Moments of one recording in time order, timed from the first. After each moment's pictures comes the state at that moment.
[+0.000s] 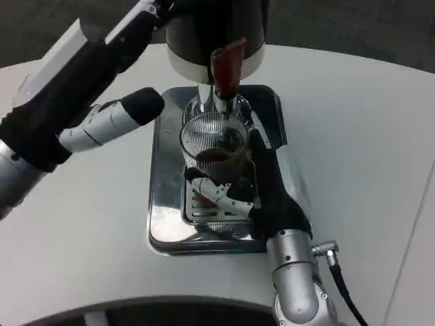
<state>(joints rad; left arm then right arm) -0.57 0.55 0.16 0.18 -0.20 -0.62 -0.60 -0.53 0.10 0.24 0.39 -0.40 -0.02 -0.32</state>
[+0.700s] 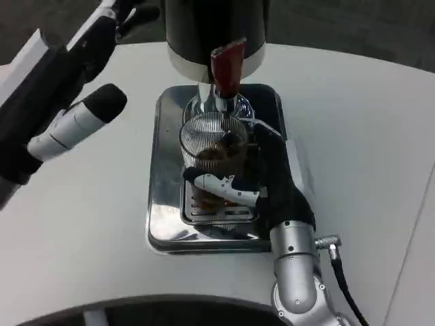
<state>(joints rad) -0.48 0.56 0.23 0.13 -0.23 -0.57 -0.58 -0.60 0.09 0.22 0.51 -0.37 -0.13 -0.46</state>
